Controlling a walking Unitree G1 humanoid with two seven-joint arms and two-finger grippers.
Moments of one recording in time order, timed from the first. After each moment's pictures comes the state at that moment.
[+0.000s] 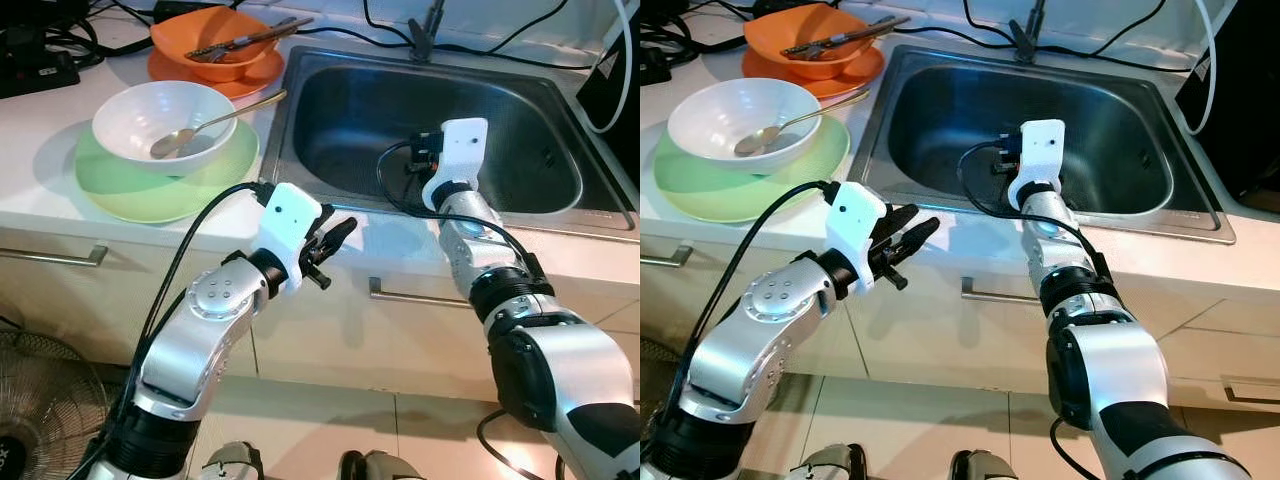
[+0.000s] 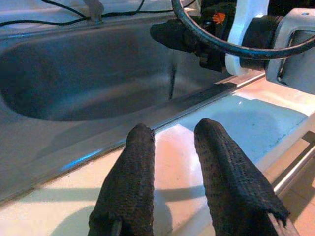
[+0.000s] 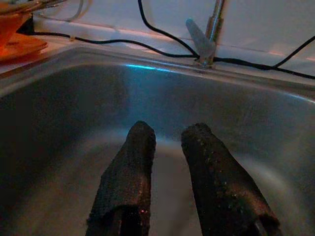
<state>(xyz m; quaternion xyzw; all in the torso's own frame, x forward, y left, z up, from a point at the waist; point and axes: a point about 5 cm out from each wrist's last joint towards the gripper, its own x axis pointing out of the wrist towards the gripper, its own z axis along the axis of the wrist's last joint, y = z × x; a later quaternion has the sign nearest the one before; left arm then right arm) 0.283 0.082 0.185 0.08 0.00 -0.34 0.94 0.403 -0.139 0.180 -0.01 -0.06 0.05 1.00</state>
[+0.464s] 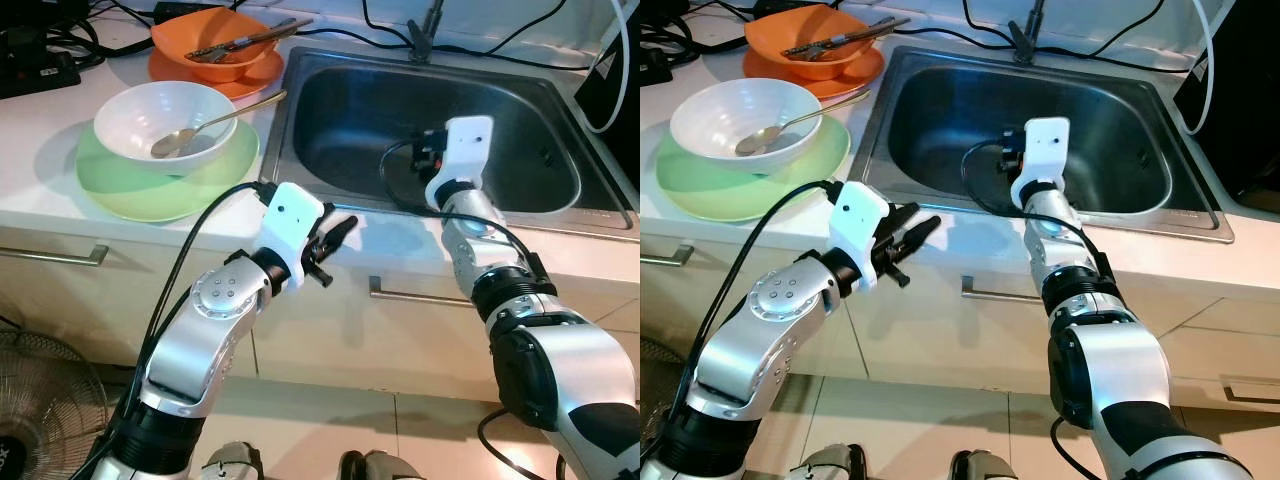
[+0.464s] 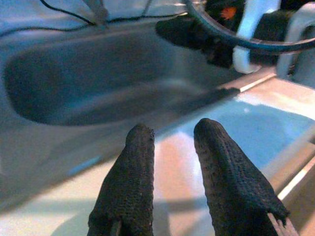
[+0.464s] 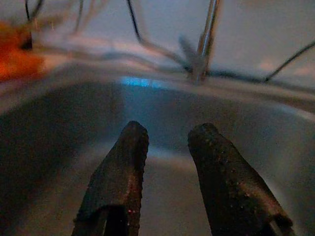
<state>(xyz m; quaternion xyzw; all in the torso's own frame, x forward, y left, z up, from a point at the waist) 0.288 0.080 0.188 0.09 -0.02 -0.33 0.94 0.404 -0.143 0.191 0.00 -0.09 0.04 1.00</state>
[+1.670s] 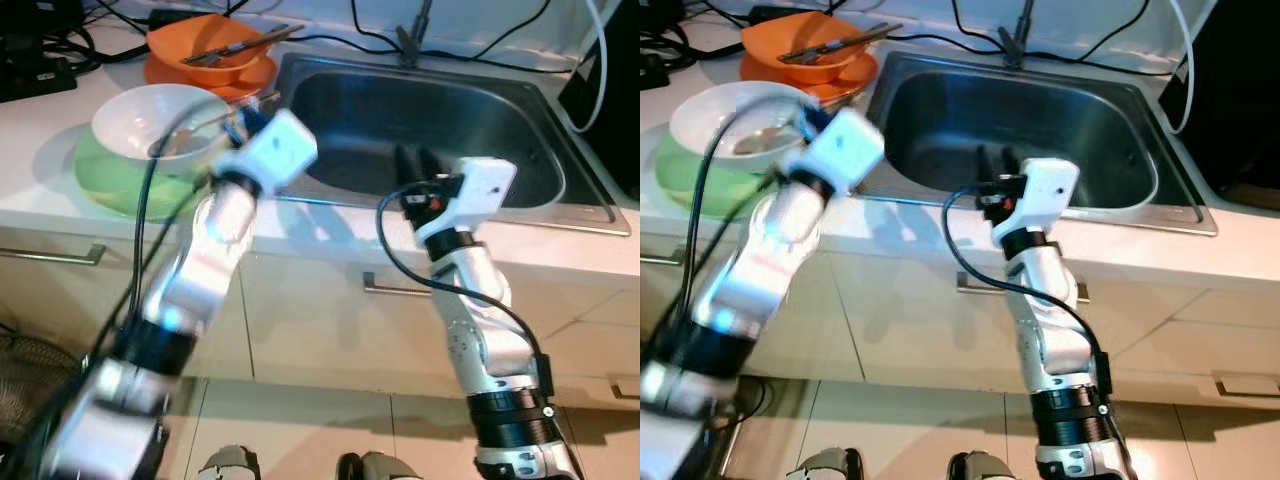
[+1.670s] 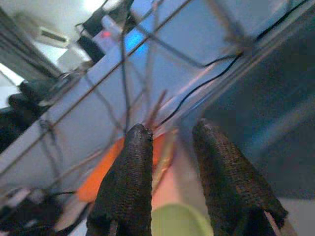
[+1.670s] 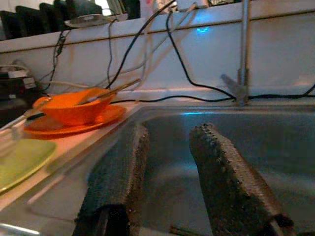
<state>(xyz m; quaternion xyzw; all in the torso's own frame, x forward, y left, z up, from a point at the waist) 0.353 0.117 0.241 0.40 -0.17 -0.07 0.90 0.316 -0.104 0.189 0.11 -0.15 0.13 0.97</state>
